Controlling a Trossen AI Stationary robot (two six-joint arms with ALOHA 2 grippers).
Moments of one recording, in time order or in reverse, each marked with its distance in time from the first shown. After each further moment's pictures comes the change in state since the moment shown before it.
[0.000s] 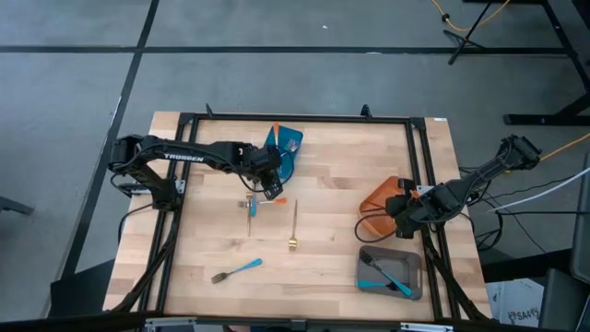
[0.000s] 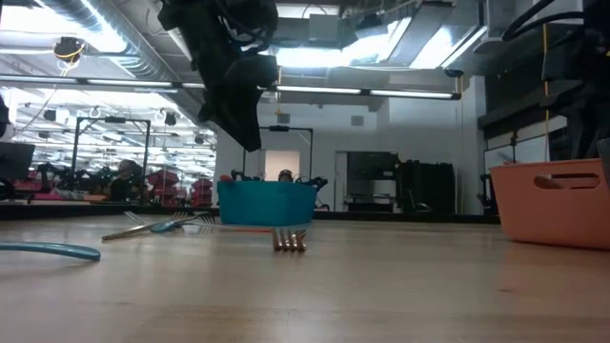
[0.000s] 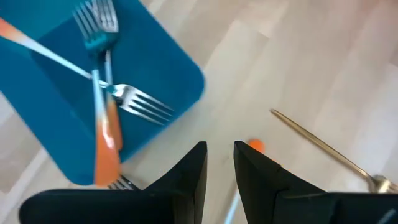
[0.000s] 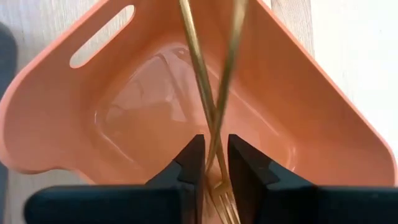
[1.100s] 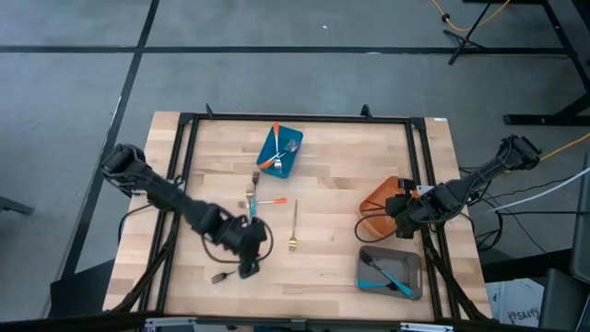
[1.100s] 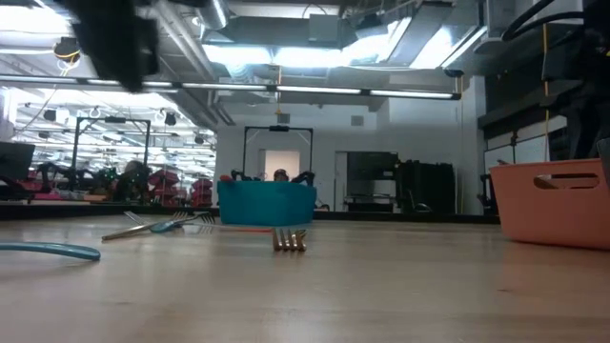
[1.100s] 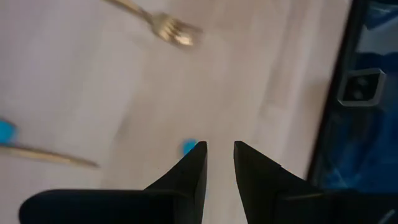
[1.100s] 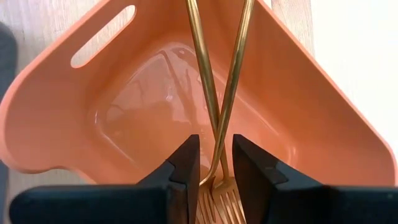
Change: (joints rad) left arm -0.641 0.000 0.000 -0.001 0.060 -0.485; right arm 0.000 0.001 0.000 0.000 -0.001 0.000
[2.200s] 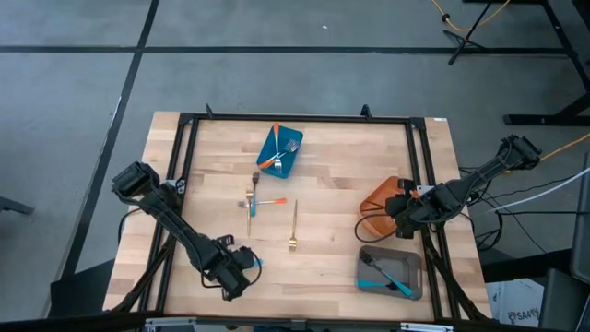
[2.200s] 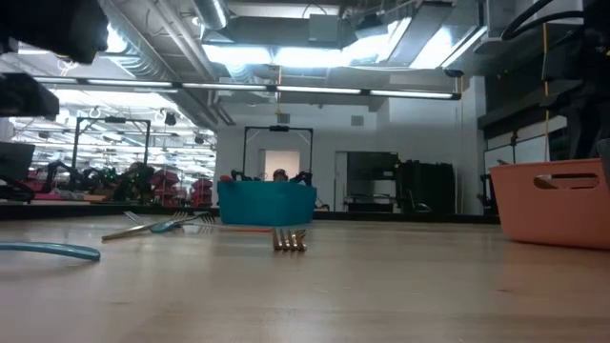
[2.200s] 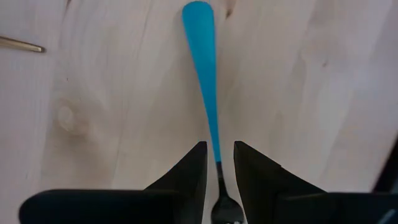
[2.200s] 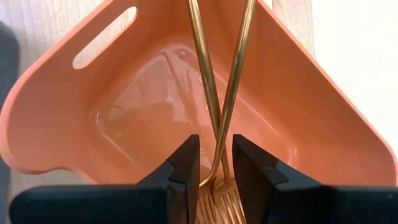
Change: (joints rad) left arm -0.228 0.217 -0.001 -0.116 -0.003 -0.121; right arm 0.000 0.000 0.000 0.003 -0.001 0.000
